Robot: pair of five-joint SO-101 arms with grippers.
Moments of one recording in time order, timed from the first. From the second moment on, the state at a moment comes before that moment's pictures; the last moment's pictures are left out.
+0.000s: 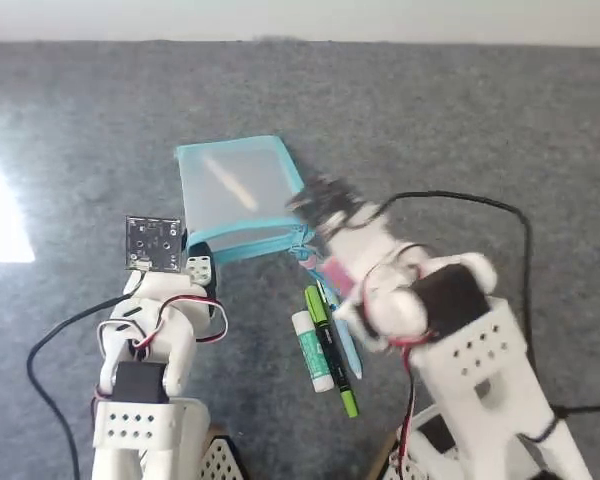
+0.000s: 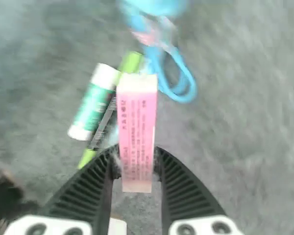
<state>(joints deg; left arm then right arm) -3.6 -82.7 84.8 42.5 4.1 -38.5 -40.0 18.8 98.5 15.7</state>
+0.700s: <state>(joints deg) -3.6 -82.8 85.7 42.5 4.1 -46.0 12.6 -20.6 100.4 7.2</state>
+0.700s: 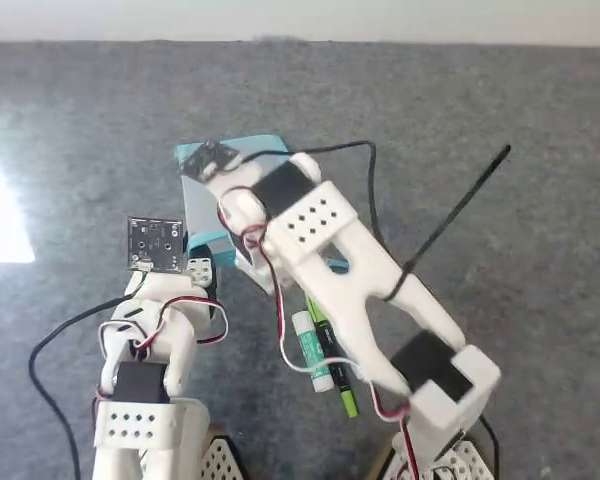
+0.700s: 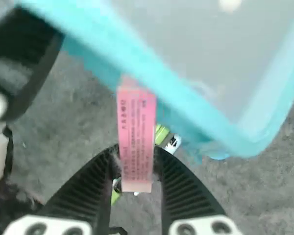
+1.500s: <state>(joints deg) -1.0 -82.9 86.5 42.1 2.1 -43.6 15.3 -31.6 100.7 6.1</state>
